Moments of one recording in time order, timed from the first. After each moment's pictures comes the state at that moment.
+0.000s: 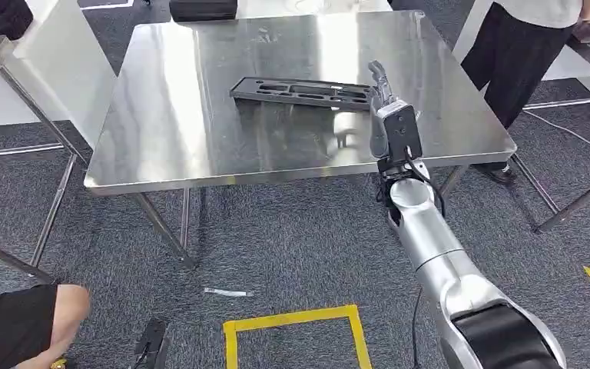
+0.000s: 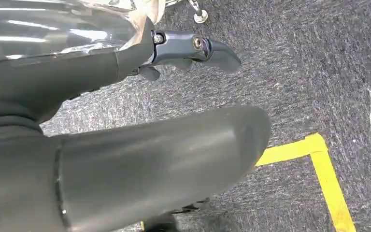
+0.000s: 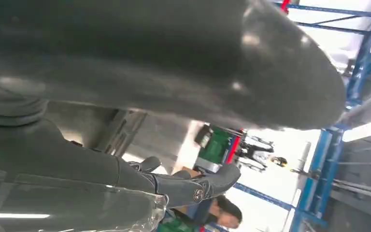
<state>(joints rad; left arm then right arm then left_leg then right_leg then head) -0.28 -0.12 0.41 -0.29 -0.61 0.14 0.00 -0.77 -0.02 0.34 -0.90 0.11 -0.14 -0.39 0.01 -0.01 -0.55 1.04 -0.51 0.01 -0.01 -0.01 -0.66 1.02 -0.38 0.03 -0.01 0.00</state>
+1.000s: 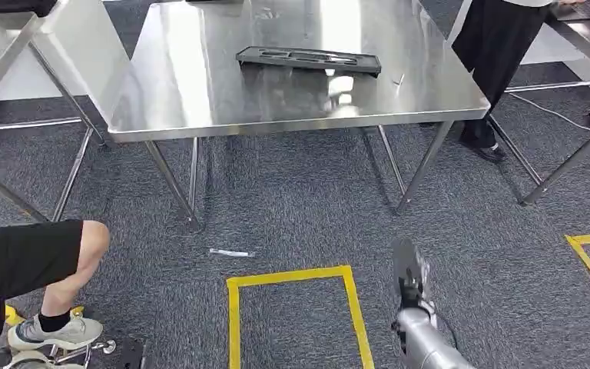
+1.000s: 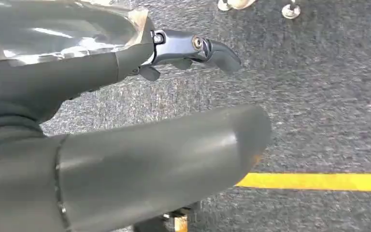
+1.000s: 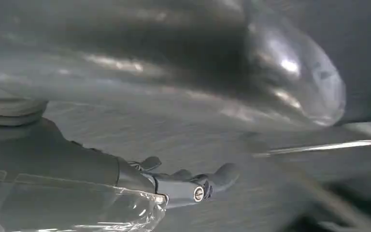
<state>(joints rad) -0.21 -0.11 0.47 -0.31 -0.47 0.21 -0.09 -0.40 0.01 0.14 -0.35 0.17 -0.50 -0.25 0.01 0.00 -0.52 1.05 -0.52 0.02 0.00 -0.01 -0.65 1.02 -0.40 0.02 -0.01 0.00</state>
